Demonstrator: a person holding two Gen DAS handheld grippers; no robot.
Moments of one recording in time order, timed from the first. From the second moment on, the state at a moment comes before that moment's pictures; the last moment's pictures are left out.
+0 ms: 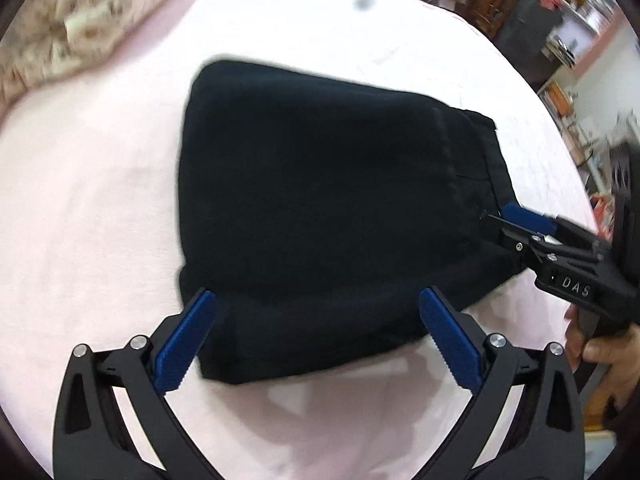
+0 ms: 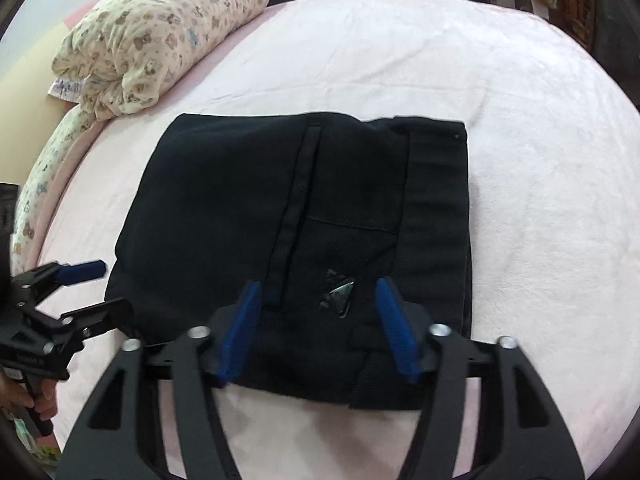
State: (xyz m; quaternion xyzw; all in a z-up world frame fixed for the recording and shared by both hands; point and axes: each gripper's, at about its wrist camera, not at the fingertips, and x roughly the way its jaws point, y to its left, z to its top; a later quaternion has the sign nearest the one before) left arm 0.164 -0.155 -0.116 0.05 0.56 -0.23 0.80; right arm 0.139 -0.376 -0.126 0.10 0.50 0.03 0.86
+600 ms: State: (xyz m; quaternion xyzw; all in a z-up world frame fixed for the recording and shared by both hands) left arm 0.099 -0.138 -0.039 0.09 0.46 -0.16 0.87; right arm 0.068 -0.327 -0.065 0.06 0.45 -0.03 0.89
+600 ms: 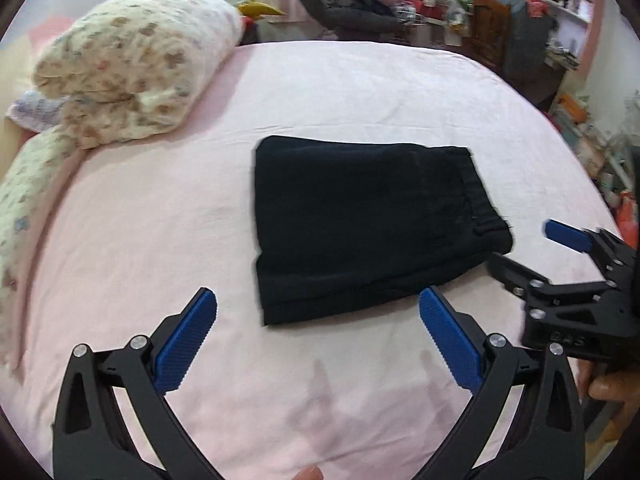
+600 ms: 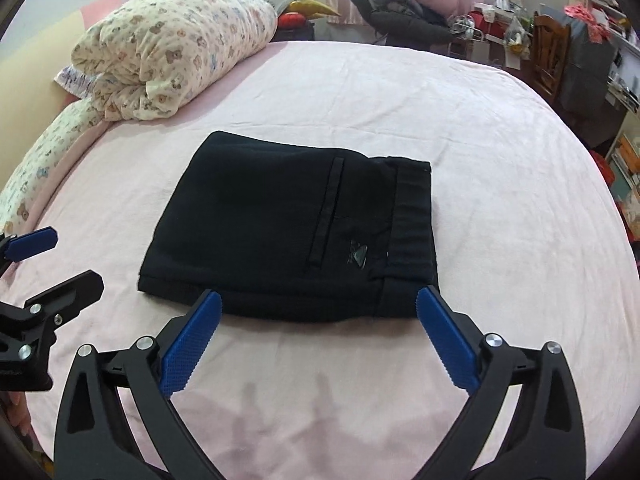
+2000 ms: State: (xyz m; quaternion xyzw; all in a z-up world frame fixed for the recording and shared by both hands) left arm 0.022 -0.104 0.018 0.04 0.39 -0.12 0.91; right arm -0.022 -0.297 -0.036 0.05 0.44 -0.05 0.90
